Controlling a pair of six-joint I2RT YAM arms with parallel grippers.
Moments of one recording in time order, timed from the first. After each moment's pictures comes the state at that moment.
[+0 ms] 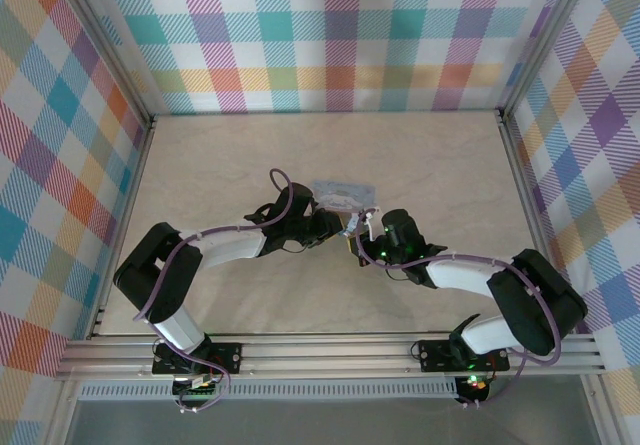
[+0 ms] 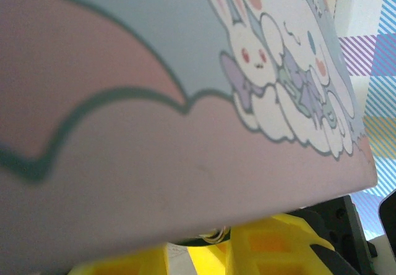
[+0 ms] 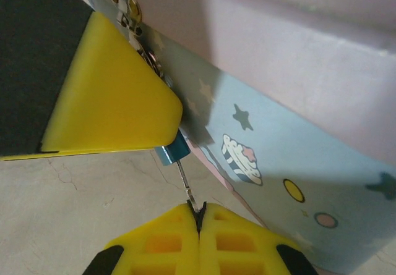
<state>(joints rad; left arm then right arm) -0.71 1.65 0.88 0.07 0.35 -1.08 0.65 1.40 0.47 0.33 -0.25 0.29</state>
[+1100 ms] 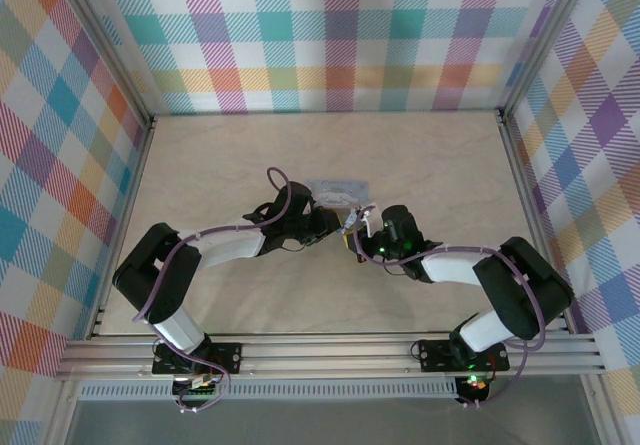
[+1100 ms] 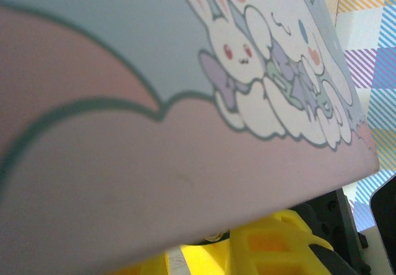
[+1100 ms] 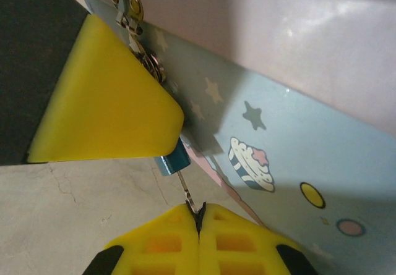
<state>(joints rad) -0.70 1.64 0.88 0.07 0.32 -1.08 0.61 1.49 0.49 0.44 -0.34 0.25</state>
